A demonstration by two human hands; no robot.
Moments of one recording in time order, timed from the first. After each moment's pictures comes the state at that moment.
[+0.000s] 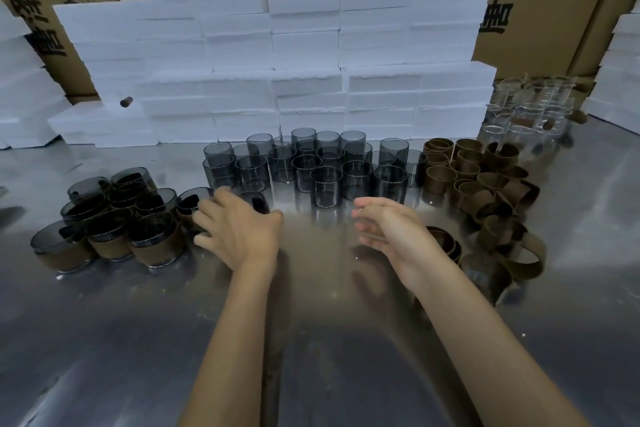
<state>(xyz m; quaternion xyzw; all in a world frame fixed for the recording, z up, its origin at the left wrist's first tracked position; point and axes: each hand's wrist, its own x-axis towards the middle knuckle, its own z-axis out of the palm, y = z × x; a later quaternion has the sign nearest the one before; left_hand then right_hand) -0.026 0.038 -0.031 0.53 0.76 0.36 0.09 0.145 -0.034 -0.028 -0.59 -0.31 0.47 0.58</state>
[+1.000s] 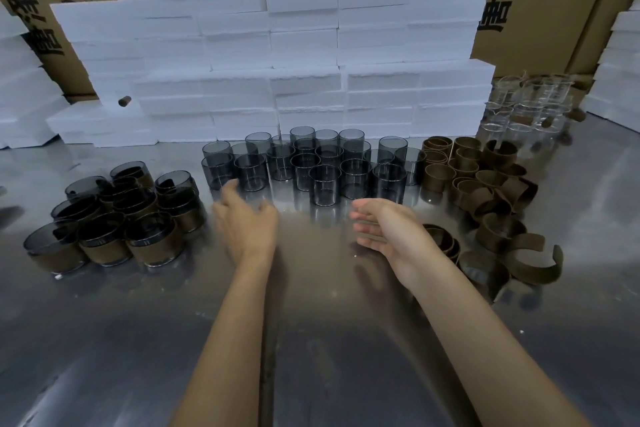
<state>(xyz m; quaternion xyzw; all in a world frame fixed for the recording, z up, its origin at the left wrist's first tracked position) -0.028 0.056 -0.047 0.52 0.67 0.47 0.23 0.148 -0.026 -0.032 -0.59 -0.28 0.49 0.58</state>
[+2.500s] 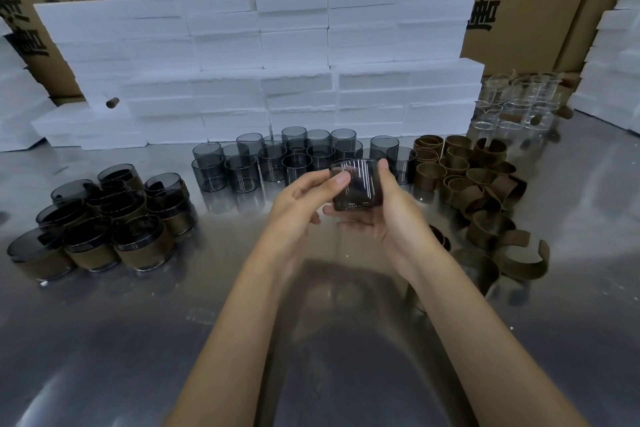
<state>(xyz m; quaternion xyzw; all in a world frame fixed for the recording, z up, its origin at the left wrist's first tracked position) 0.010 0.017 -0.017 0.57 0.33 0.44 0.60 0.147 -0.032 -0.015 -0.48 -0.34 0.49 0.64</state>
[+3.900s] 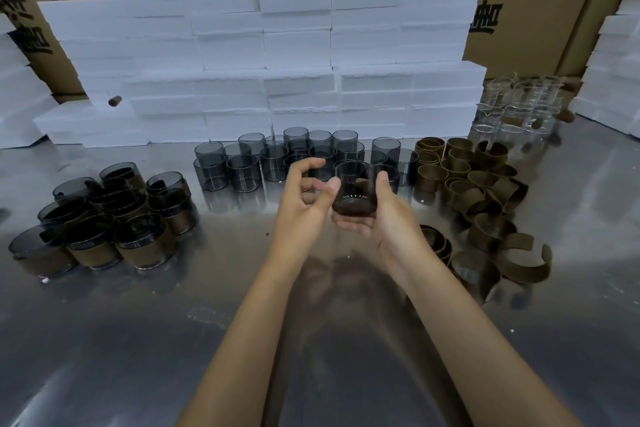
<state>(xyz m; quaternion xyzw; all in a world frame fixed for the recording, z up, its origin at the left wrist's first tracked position) 0.018 0.010 -0.020 0.64 0.37 0.50 0.46 0.138 -0.027 -0.022 -0.48 -0.28 0.49 0.68</state>
